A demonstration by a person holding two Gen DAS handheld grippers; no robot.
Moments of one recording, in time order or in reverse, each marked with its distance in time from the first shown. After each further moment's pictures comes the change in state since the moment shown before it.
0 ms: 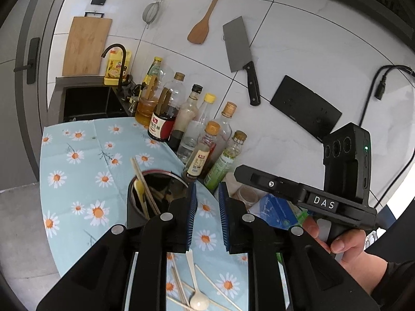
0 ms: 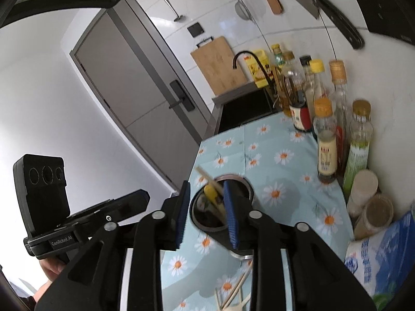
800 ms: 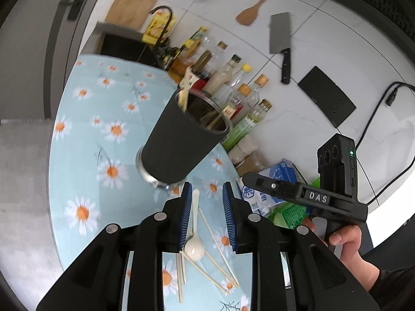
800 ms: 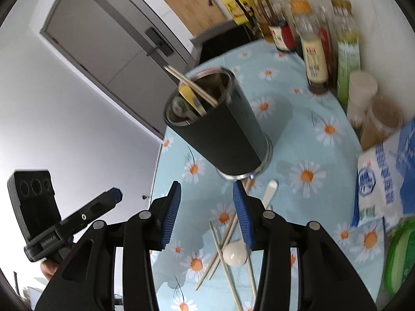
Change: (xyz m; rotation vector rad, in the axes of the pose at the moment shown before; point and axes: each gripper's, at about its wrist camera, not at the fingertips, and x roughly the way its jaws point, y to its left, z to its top) left arm -0.027 0.042 -0.112 -0.285 0.056 0.023; right arm 0.028 -0.019 -0.090 0.128 0.302 -0.076
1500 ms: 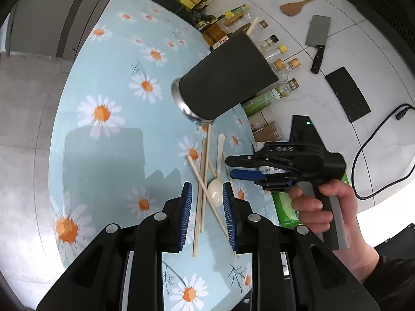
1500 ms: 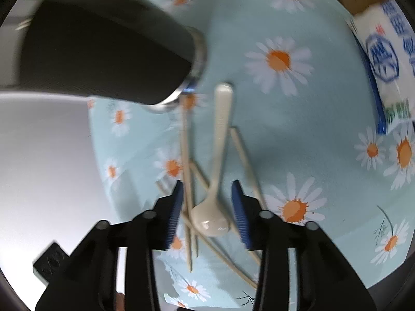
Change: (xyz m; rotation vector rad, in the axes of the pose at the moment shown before) left arm 0.009 0.070 -0.089 -0.244 0.104 -0.060; right arm 0.107 -0.065 -0.034 0.410 0.429 -0.210
